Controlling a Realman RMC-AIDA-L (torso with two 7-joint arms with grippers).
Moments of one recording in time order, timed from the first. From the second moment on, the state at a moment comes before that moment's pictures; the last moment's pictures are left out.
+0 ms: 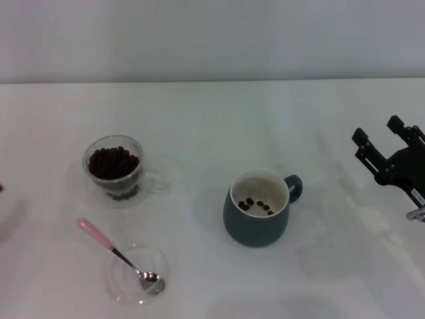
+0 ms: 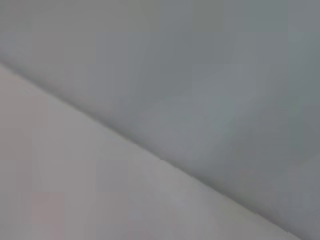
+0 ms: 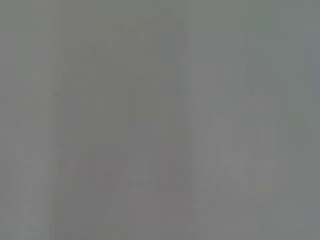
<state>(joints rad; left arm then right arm) -0.27 -2.04 0.43 0.40 -1.50 -1.21 1.74 0.26 2.01 -2.34 -0.22 0.61 -1.28 0.30</state>
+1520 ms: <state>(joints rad) -0.31 -2.08 0.15 0.03 -1.93 -1.20 2.82 0.26 2.01 -2.35 -0.24 0.62 -1.28 0.29</state>
